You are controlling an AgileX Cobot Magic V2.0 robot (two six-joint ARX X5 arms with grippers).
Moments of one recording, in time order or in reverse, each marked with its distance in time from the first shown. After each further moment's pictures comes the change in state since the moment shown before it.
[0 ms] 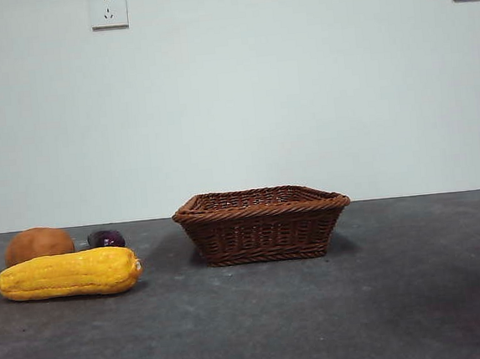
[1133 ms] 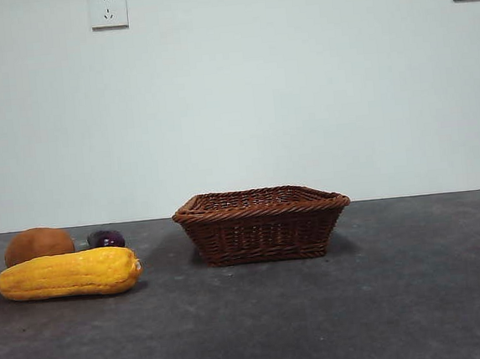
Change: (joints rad) left arm 0.000 0.538 0.898 -0.681 0.239 0.108; right arm 0.000 0.683 0.904 -0.709 -0.237 -0.309
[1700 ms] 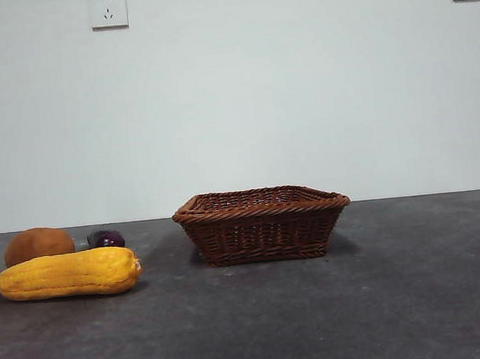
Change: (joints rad) left arm 0.000 0.055 0.000 0.001 0.079 -0.007; right arm 0.000 0.006 0.000 0.001 -0.024 -0.002
